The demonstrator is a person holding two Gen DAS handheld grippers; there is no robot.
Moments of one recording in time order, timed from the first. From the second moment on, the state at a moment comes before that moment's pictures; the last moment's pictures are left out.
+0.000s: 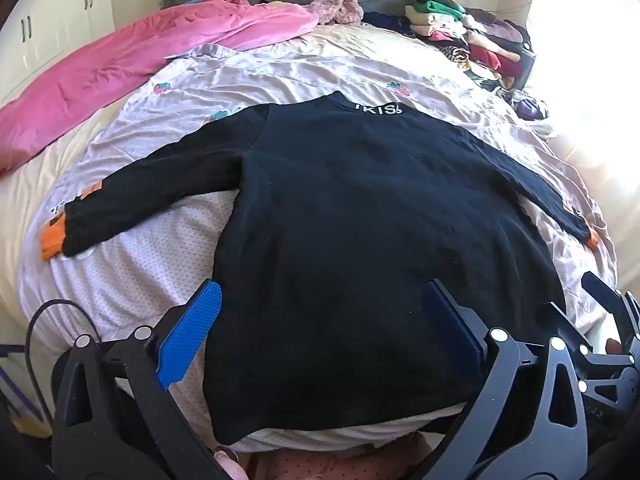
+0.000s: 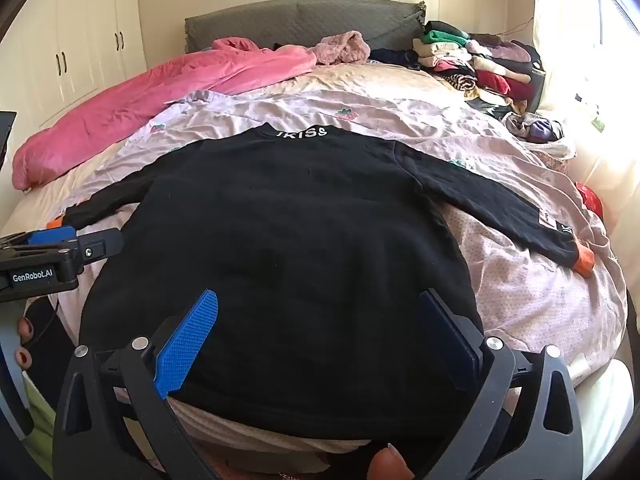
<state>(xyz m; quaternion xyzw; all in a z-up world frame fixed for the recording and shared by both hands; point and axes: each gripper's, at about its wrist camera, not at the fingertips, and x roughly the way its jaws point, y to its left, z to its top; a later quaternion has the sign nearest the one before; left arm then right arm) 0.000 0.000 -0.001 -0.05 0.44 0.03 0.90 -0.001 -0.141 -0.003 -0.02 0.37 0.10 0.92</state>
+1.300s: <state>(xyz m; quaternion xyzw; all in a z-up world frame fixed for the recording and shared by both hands) -0.002 -0.003 -0.001 -0.05 0.44 0.02 0.90 -0.004 -0.136 -0.003 -0.03 0.37 0.10 0.92</state>
